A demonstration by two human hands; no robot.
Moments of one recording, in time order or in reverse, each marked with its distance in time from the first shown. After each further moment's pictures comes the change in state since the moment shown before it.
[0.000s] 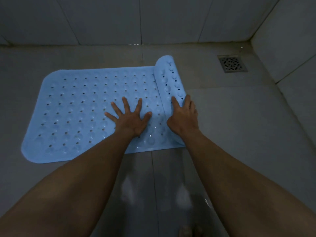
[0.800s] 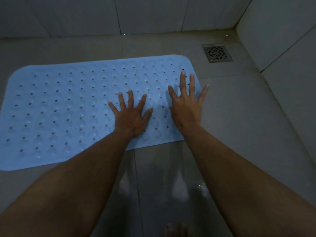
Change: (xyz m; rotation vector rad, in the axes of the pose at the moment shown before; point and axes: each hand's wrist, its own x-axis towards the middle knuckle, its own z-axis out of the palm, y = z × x) left_hand 0.003 0.053 0.028 0.088 0.165 0.261; right_hand 0.018 0.064 -0.009 -0.422 0.331 -0.129
